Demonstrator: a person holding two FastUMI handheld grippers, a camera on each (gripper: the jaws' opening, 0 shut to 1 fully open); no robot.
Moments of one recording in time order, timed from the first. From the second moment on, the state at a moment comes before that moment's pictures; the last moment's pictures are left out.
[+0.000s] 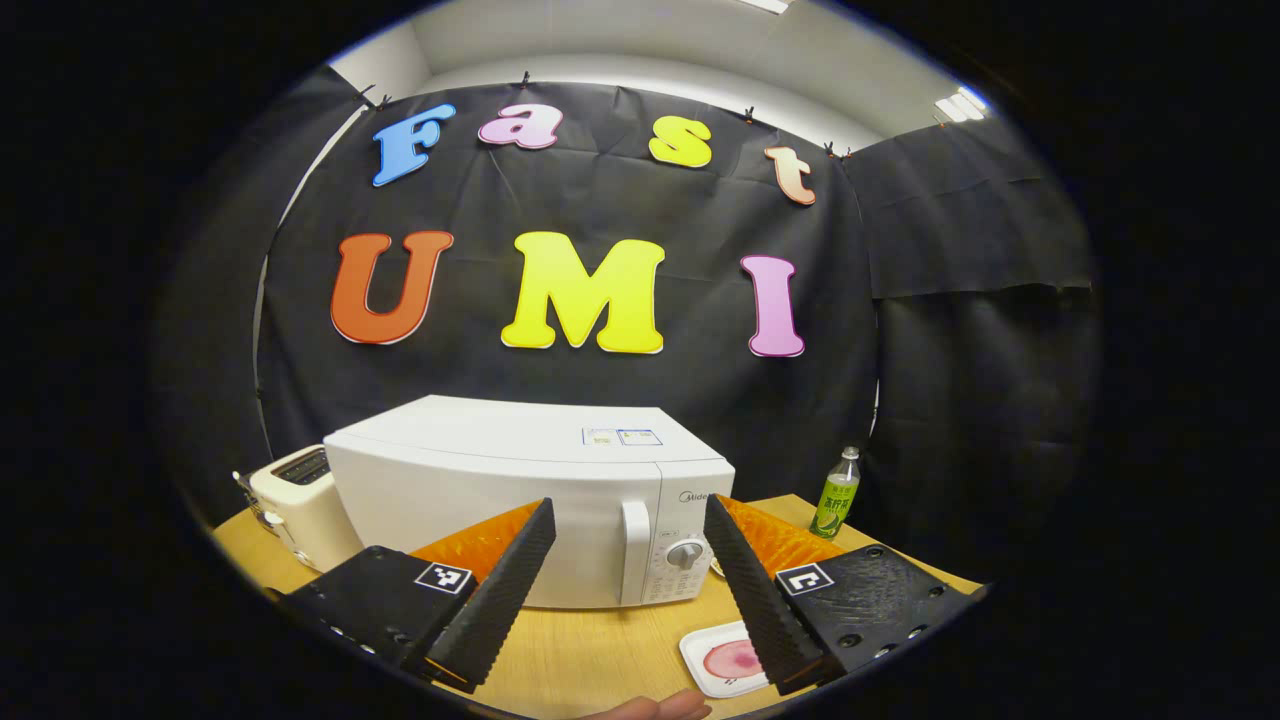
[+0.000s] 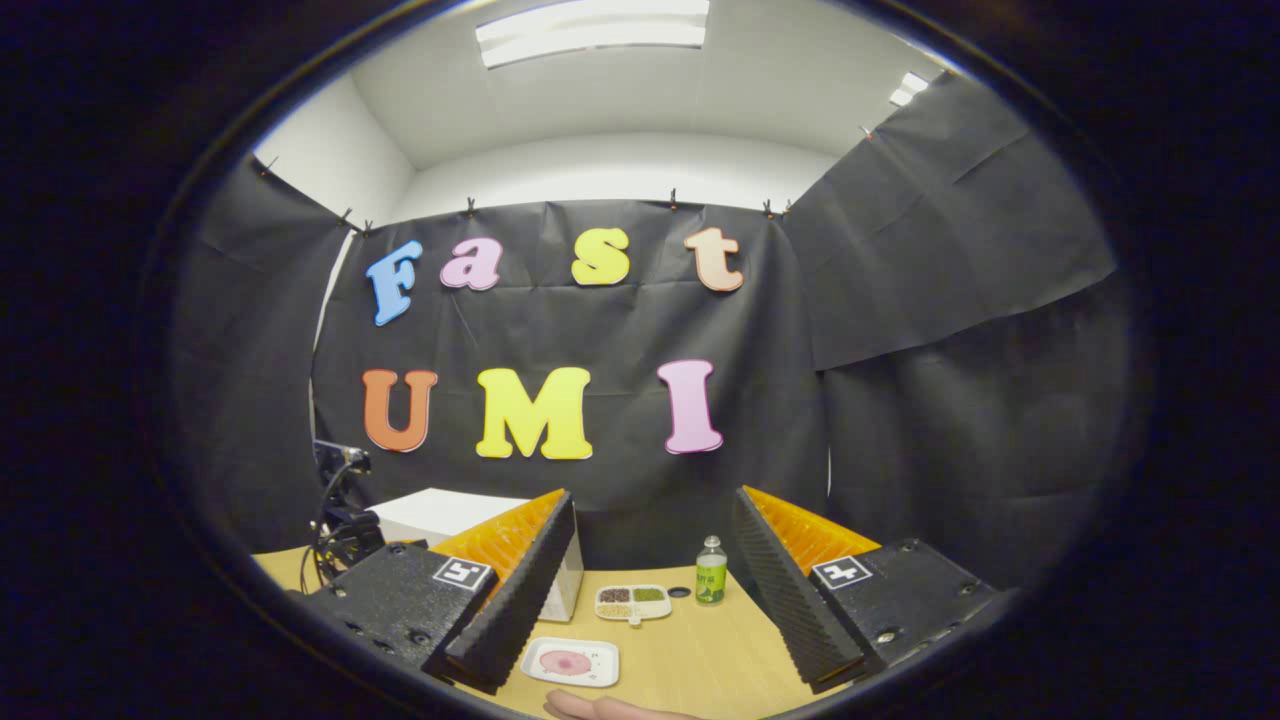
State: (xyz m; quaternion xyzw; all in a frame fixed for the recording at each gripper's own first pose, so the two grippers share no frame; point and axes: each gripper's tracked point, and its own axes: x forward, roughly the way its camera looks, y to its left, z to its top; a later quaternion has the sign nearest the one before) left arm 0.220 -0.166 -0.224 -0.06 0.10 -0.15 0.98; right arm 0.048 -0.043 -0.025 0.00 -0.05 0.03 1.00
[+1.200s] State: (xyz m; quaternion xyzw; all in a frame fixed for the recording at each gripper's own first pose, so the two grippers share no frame) left arm 0.286 -0.189 -0.349 -0.03 0.17 -0.08 0.98; right arm 0.074 -0.073 -0.073 -0.02 -0.06 0.02 1.00
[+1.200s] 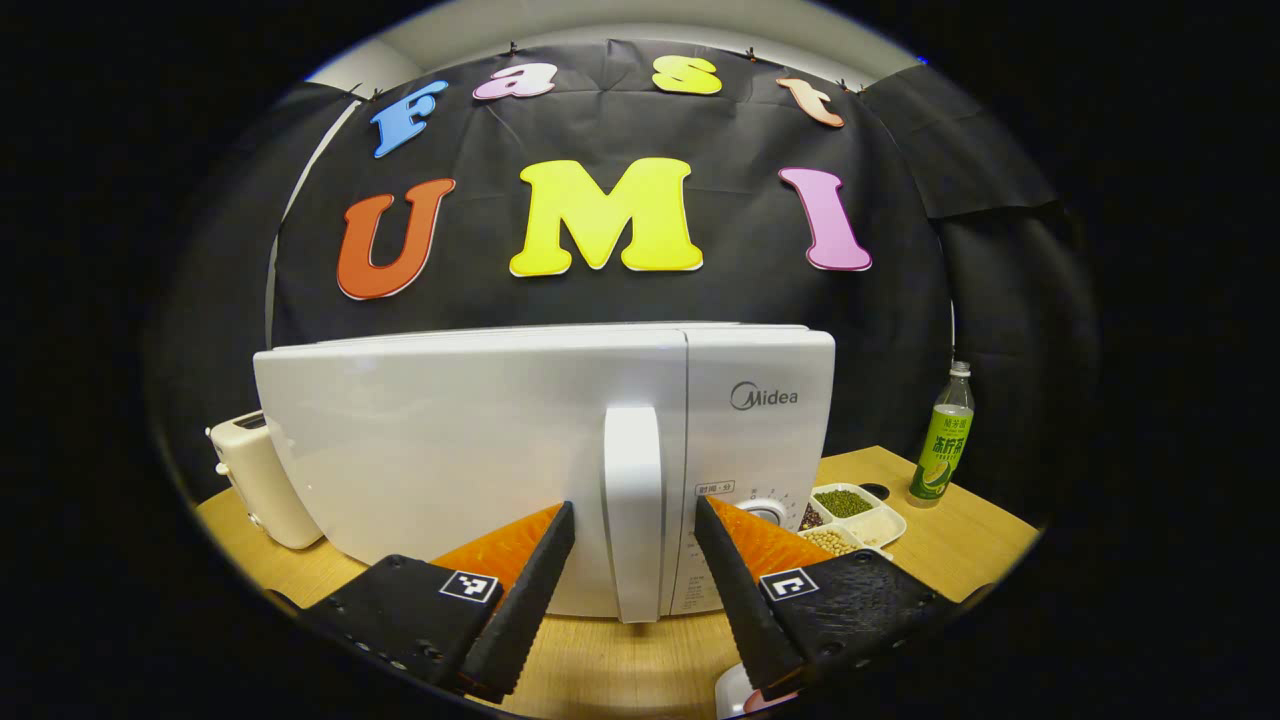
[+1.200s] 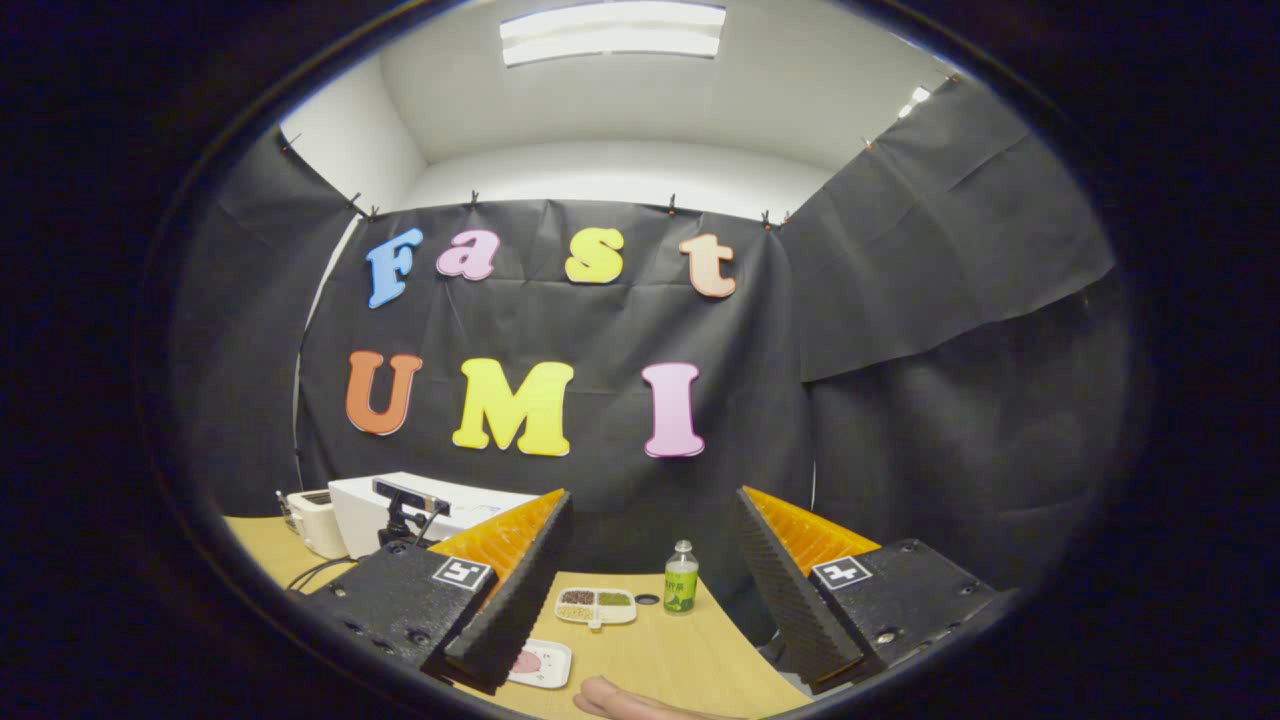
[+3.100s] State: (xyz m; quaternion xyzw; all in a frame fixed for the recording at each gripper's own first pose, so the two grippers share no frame) left arm 0.071 0.014 -0.324 -0.03 0.15 -0.16 0.98; right arm -0.030 0.056 -0.083 -0.03 -0.02 0.12 0.99
